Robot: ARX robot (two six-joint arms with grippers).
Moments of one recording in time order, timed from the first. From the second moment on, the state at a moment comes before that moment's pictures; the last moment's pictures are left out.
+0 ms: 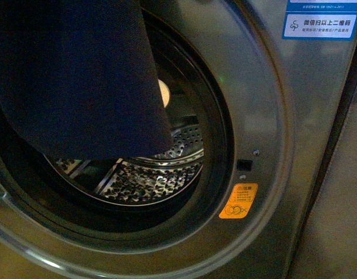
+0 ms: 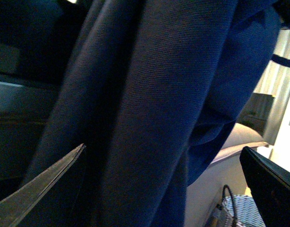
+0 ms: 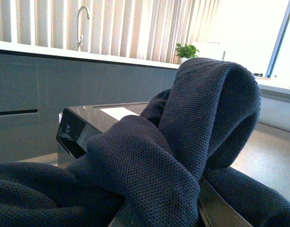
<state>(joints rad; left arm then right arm) -0.09 1.11 0.61 1.15 0.68 -0.57 0.65 1.53 1.90 -0.09 -0.10 -0.14</state>
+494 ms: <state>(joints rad) -0.29 1.17 0.81 1.01 0.58 -0.45 0.65 1.53 1.90 -0.09 -0.10 -0.14</state>
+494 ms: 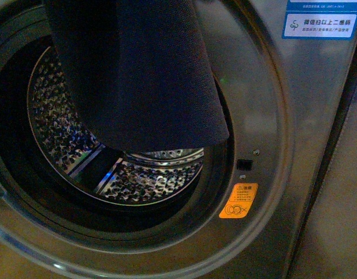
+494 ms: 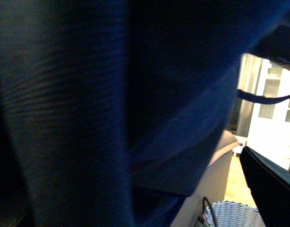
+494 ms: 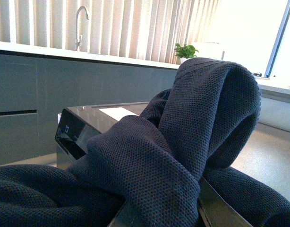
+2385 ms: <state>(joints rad) -0.35 1.24 0.90 0.83 -0.09 -0.47 0.65 1.53 1.90 -0.09 -0.10 -0.14</state>
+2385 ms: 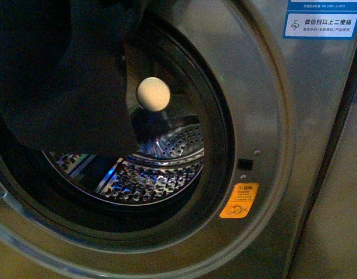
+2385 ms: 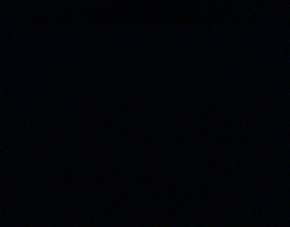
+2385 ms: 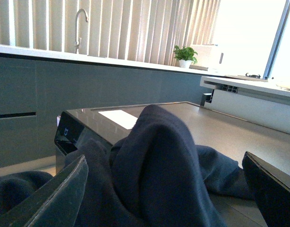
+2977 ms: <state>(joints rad) -0.29 1.19 0.51 1.01 0.00 -0.49 0.66 1.50 1.82 0.06 0.12 -0.17</state>
